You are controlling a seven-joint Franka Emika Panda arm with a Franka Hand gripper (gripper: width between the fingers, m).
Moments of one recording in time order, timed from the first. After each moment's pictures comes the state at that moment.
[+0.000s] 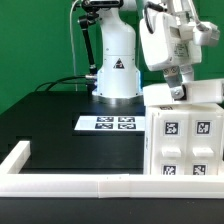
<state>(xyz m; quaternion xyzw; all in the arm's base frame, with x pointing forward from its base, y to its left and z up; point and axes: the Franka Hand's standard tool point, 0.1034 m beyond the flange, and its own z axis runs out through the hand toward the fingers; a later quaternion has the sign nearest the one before) 0.615 0.083 0.153 -0.53 0.83 0.03 0.17</state>
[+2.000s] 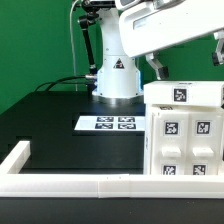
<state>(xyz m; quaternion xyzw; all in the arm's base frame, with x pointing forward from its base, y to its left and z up) 0.623 0.085 0.191 -0.95 0.25 -0.08 0.14</state>
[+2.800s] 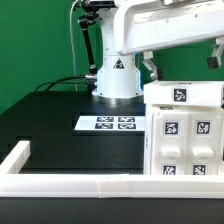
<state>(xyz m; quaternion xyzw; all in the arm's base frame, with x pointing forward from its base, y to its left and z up) 0.621 0.081 0.186 -0.98 -0.14 -0.11 0.08</state>
